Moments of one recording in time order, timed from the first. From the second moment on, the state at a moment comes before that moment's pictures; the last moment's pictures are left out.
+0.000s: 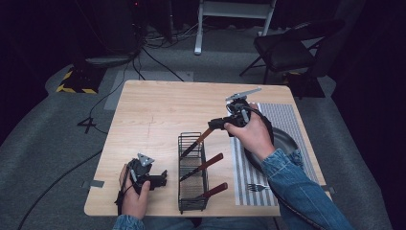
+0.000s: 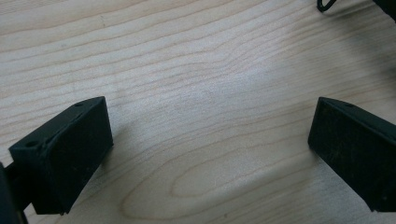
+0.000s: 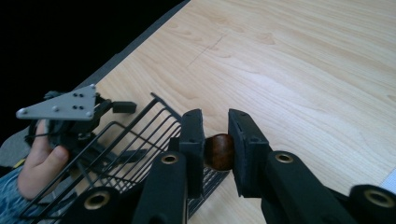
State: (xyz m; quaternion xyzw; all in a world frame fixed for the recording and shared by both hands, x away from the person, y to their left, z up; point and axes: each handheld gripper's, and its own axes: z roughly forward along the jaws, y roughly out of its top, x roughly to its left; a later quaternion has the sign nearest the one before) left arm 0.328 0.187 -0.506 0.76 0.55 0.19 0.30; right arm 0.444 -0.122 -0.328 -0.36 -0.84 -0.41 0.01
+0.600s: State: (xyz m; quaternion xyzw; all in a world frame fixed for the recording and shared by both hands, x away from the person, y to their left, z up) left arm 0.328 0.186 -0.506 0.76 0.55 0.19 0.30; right arm 0.417 -0.114 -0.286 -0.32 -0.85 -0.43 -0.01
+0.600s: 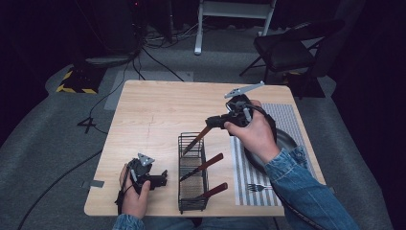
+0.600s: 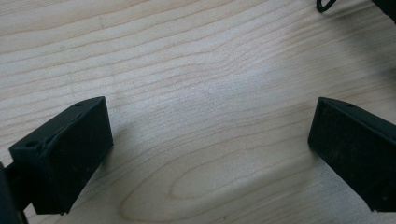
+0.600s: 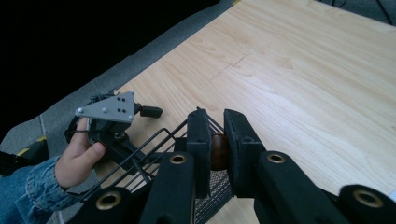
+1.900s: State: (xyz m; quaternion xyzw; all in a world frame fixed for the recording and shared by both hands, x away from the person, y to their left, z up) left arm 0.328 0.186 -0.506 0.76 0.55 0.19 0.30; right arm 0.436 -0.256 -0.204 -0.40 -0.77 -0.49 -0.08
